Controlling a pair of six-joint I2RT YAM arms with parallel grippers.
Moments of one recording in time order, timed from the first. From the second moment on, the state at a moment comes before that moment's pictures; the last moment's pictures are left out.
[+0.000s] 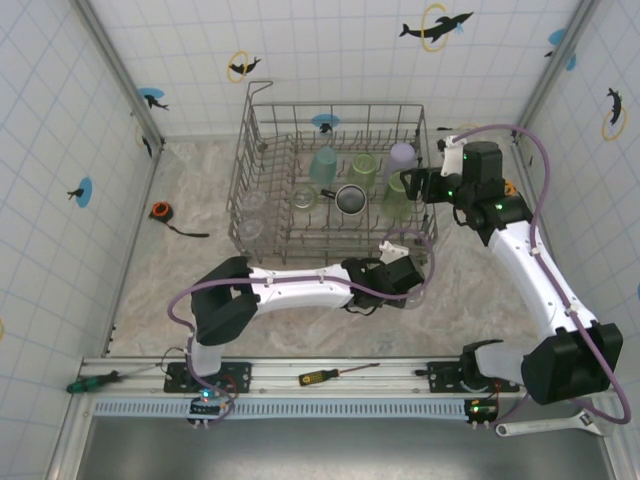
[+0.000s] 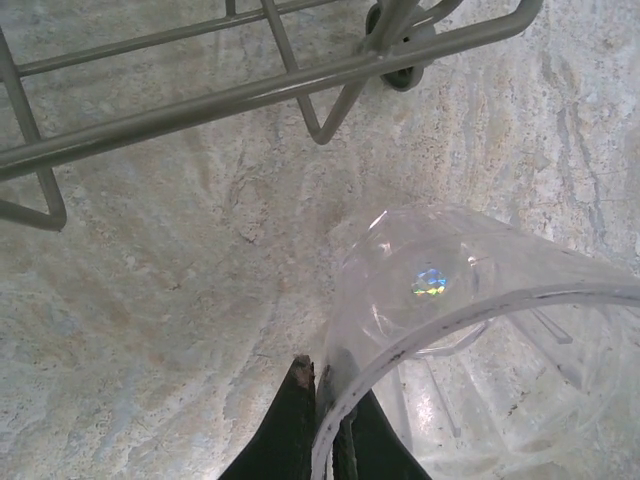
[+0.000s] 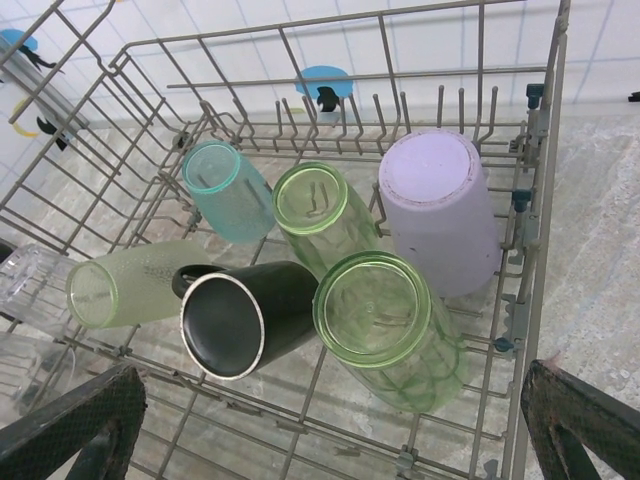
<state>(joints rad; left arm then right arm) -1.29 1.94 1.43 -0.54 -0.26 -0.81 0.24 1.24 1.14 -0.44 -0.24 0.19</state>
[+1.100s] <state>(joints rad) -1.01 1.83 1.96 -0.88 -0.09 -0.63 0.23 1.31 1.27 -0.47 -0.20 0.22</state>
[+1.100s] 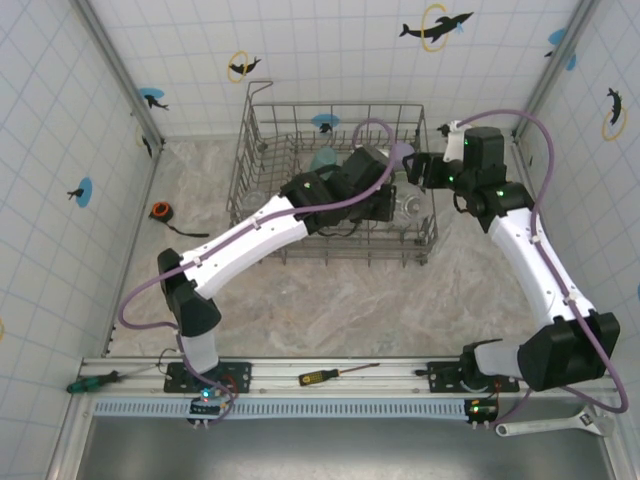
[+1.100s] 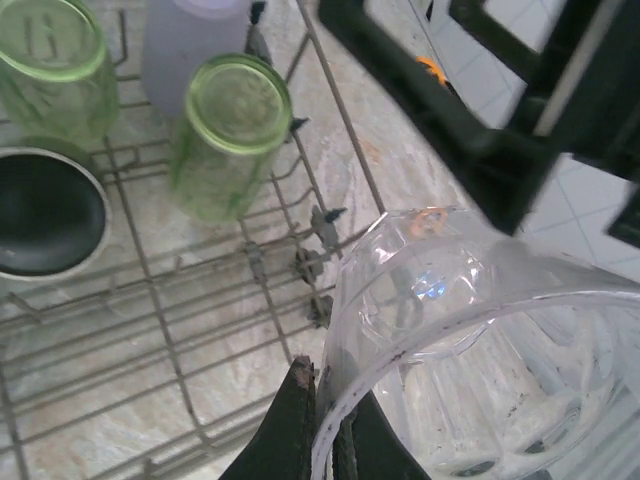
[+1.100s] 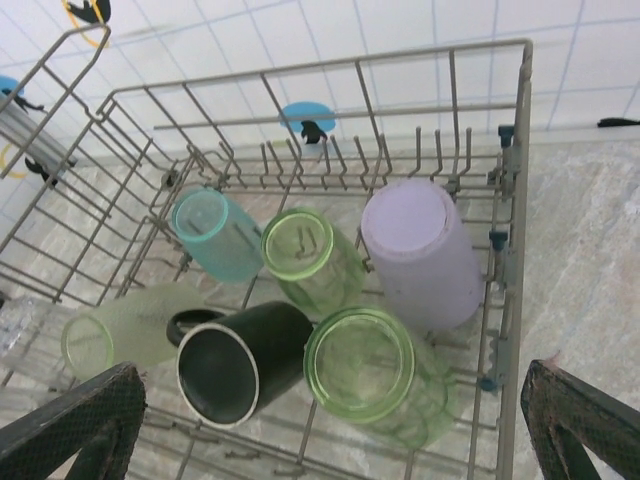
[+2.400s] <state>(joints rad) -0.13 1.81 1.48 -0.10 0.82 -0.80 0.38 1.75 1.48 0.01 -0.60 0.55</state>
